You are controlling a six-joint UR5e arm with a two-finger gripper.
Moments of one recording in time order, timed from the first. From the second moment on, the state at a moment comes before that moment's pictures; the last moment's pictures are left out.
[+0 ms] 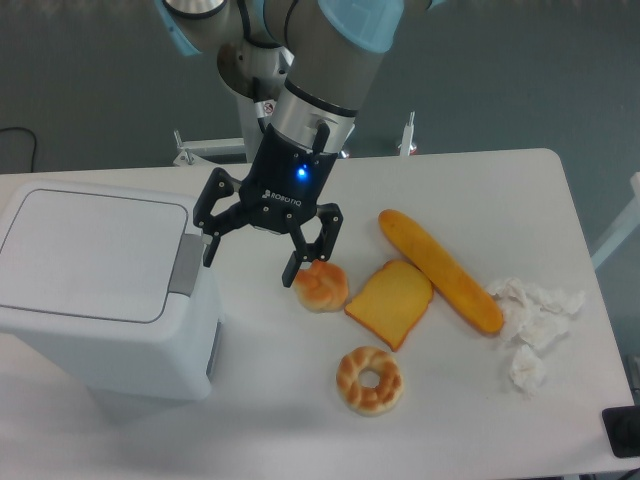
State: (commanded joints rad) arm 2.45 -1.72 -1.57 -1.04 0.95 0.27
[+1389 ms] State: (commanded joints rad) arm 2.43 -1.73 -1.60 -1.04 0.96 0.28
